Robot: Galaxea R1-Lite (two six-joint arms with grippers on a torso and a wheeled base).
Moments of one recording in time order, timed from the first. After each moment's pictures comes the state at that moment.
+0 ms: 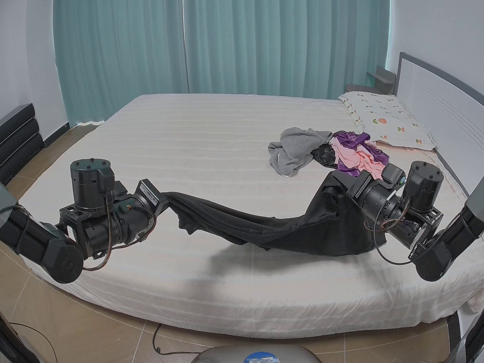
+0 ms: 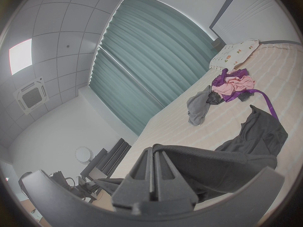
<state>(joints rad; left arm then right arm) -0.35 1.78 -0.65 -0.83 -0.11 -1.05 0.40 1.93 -0.61 -1.31 0.06 0.76</state>
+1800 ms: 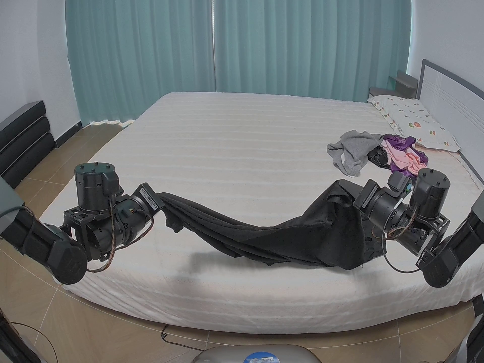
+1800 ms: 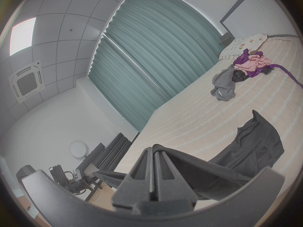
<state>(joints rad) -0.35 1.81 -0.65 -0.84 0.07 -0.86 0.38 1.89 -0.52 -1.32 0.07 0.71</state>
